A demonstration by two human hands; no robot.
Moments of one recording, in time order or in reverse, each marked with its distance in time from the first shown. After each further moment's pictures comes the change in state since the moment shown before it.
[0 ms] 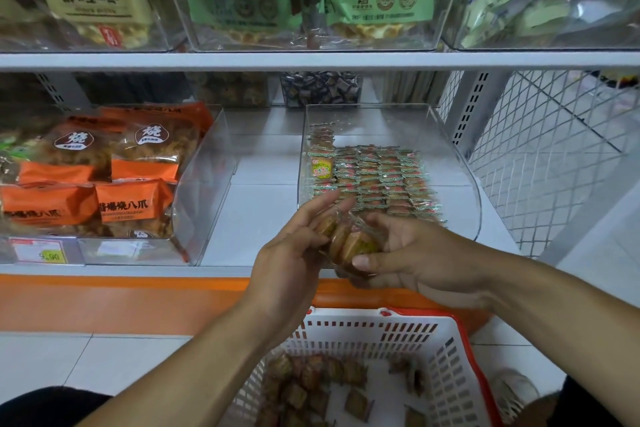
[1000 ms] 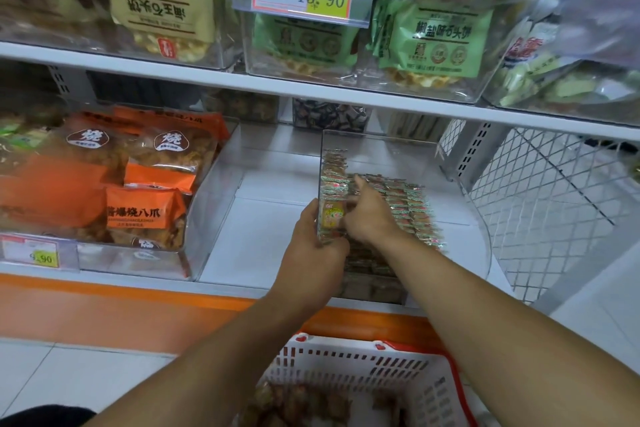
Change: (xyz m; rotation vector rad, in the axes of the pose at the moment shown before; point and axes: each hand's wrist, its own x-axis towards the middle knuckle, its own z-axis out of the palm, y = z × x) left_hand 0.035 0.006 -0.009 0.514 0.134 0.067; right_hand 0.154 -0.020 -0.014 -0.859 0.779 -0.075
